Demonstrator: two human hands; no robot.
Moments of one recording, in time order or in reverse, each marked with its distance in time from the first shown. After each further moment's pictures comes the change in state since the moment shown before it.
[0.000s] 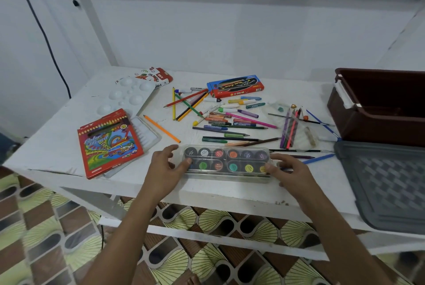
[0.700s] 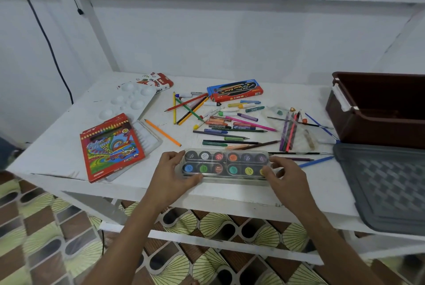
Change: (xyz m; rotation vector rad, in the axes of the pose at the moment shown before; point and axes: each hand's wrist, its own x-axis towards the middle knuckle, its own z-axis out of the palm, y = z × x) left_hand -0.013 0.010 0.003 0.063 -0.025 0.182; right_hand -0.006 0.003 0.017 -0.324 0.188 -0.304
